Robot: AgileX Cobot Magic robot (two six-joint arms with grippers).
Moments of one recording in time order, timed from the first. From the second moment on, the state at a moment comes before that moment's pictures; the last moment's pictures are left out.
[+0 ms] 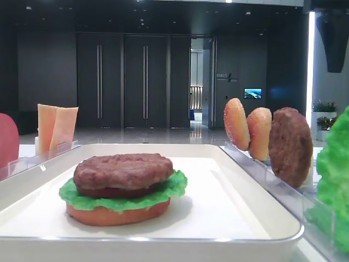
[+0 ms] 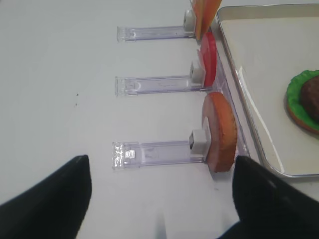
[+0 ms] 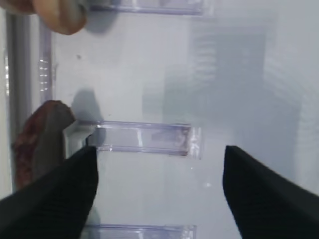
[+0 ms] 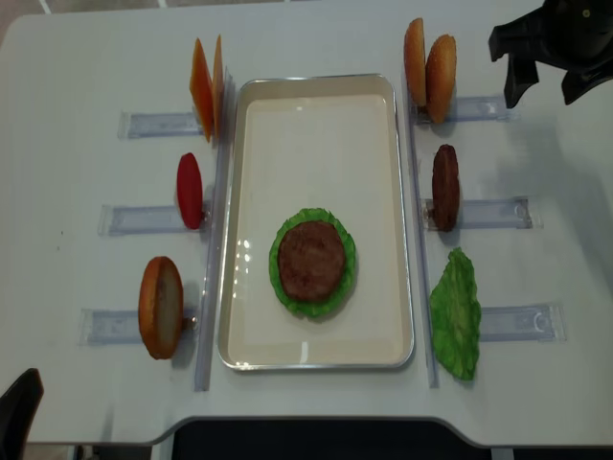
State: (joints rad) left arm -0.02 -0.01 -0.47 0.01 1.11 0.01; right arm 0.16 1.73 -1.48 0.05 1.22 0.06
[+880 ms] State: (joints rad) left arm -0.02 -0.01 -0.47 0.01 1.11 0.01; right arm 0.07 1.50 -1.29 0.05 1.22 -0.01
